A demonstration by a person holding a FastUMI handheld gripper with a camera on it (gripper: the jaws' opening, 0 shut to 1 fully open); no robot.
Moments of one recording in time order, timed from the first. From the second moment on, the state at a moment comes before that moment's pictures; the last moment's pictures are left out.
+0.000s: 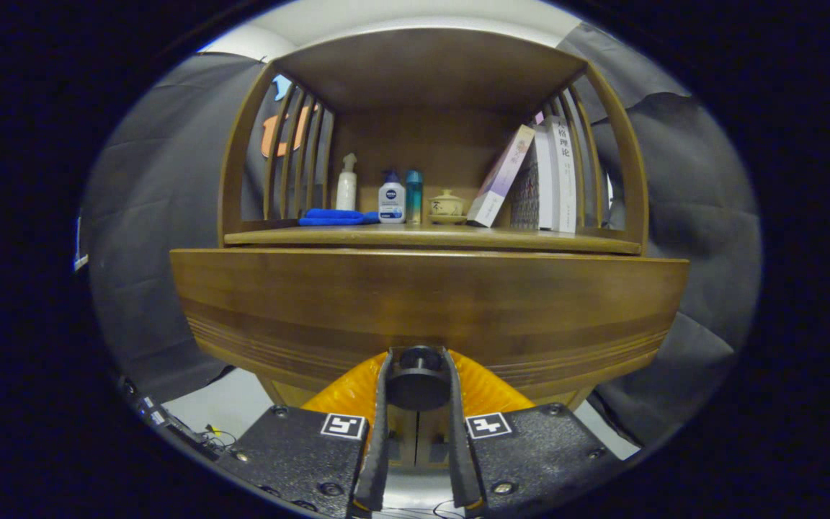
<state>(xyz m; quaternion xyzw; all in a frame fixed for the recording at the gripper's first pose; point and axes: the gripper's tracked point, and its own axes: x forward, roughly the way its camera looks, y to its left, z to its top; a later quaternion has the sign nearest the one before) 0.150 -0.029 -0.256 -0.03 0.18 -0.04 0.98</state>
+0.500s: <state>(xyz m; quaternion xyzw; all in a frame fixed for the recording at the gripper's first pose) 0.090 -0.023 -0.256 -0.03 0.20 -0.02 0.98</state>
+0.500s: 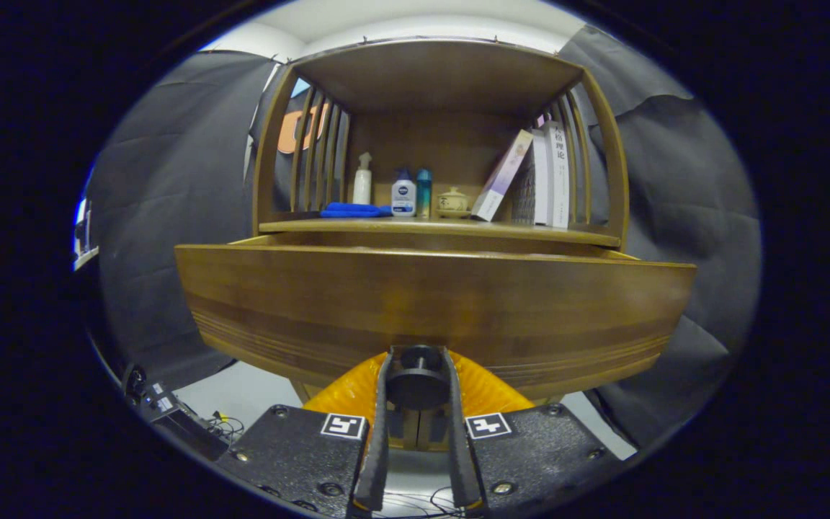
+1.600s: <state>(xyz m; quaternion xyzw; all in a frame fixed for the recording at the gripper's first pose) 0.038 0.015 -0.137 0.00 0.22 0.10 0.97</state>
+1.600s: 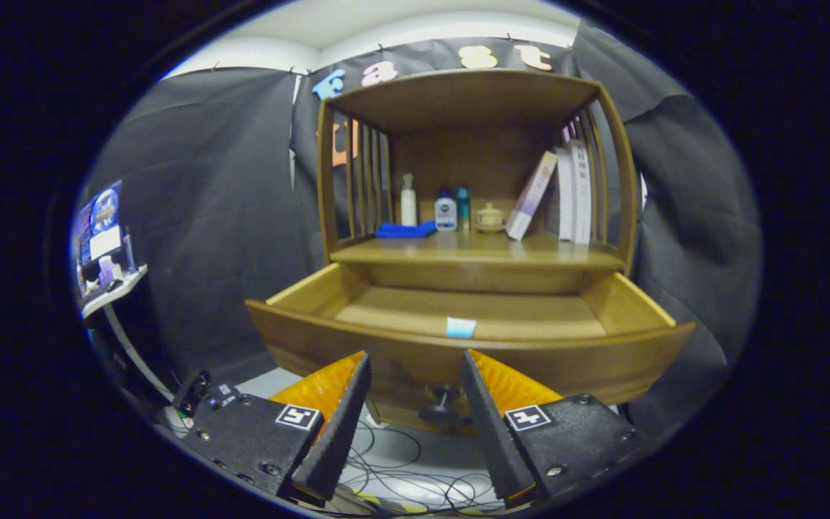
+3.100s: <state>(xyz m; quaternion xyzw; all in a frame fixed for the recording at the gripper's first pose) 0.181 -0.018 -0.265 0.01 0.62 0.06 0.78</state>
